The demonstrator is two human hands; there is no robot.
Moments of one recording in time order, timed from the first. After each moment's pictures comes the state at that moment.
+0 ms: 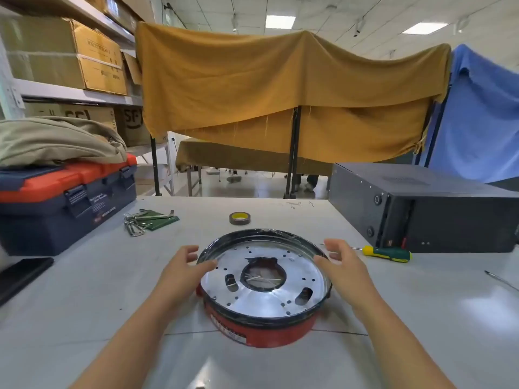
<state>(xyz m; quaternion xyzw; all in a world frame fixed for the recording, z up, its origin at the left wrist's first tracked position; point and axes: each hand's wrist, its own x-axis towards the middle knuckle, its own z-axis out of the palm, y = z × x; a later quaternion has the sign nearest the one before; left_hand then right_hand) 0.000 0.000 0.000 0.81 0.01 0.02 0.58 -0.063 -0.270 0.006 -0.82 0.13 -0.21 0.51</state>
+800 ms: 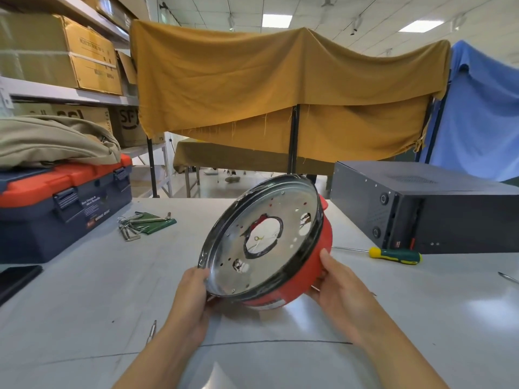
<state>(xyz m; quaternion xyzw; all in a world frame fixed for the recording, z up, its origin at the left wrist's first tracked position) -0.001 -0.029 -0.024 0.57 0.07 -0.05 0.82 -0.070 -0.245 0.000 -0.56 -0.06 -0.05 0.82</state>
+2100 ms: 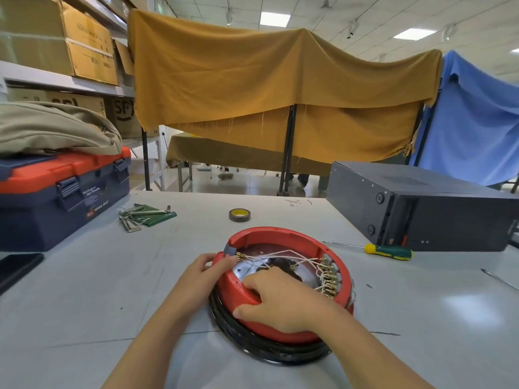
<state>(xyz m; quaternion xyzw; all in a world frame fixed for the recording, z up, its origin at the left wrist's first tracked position) -0.011 -0.003 -0.010 0.75 -0.06 -0.06 0.66 -0.080 -0.155 0.039 -0.97 -0.19 0.03 0.16</state>
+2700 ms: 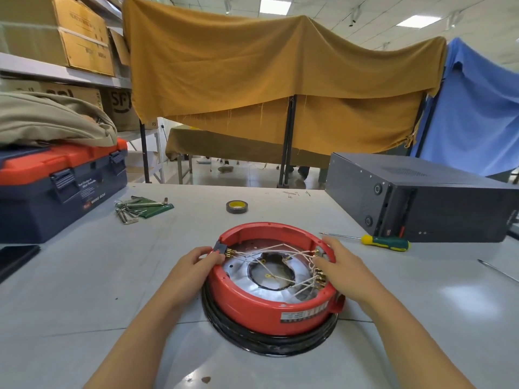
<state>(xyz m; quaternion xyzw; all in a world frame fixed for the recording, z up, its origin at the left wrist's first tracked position) -0.013 0.000 -0.010 0.78 -0.04 -0.06 0.63 -0.071 -0.258 0.010 -0.91 0.12 -0.10 0.37</state>
